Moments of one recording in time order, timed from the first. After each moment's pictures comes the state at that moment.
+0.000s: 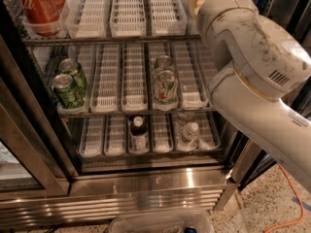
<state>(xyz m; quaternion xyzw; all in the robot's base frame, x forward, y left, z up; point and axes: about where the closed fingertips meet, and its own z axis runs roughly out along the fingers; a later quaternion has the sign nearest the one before) 0.614 -0.133 1.108 -0.02 0.64 0.00 0.77</state>
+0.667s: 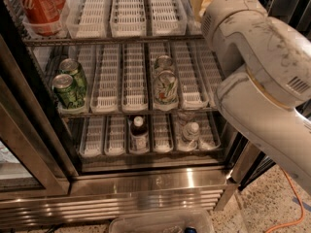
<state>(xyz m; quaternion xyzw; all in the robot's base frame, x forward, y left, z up) 0.594 -0.133 1.110 -0.01 0.64 0.02 0.77</state>
